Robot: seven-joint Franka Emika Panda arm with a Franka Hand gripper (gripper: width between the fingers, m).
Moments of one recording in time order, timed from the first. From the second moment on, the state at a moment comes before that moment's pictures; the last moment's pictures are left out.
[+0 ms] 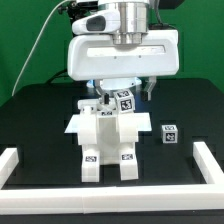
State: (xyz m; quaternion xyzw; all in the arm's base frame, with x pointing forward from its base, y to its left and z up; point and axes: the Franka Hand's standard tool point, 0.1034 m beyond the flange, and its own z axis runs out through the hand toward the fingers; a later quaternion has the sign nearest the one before) arm 0.512 0.012 0.117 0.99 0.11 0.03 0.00
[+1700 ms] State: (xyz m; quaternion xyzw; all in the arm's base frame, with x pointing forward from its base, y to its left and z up) arm 0.515 0.012 0.115 0.99 -0.13 0.02 -0.01
